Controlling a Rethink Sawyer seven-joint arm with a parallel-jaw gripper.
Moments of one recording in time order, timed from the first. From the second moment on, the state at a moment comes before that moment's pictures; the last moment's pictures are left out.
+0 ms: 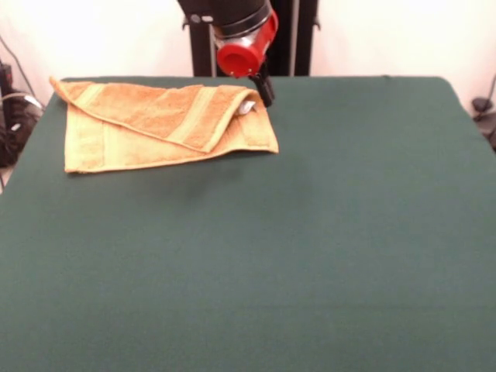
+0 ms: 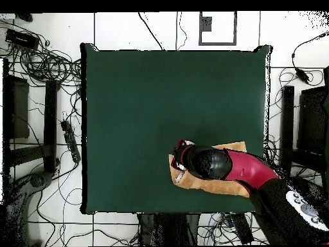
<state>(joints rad) -0.78 -0.66 0.55 1.99 -0.26 0.54 0.37</state>
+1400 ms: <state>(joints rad) -0.63 -0.68 0.33 1.90 -0.15 0.54 0.37</state>
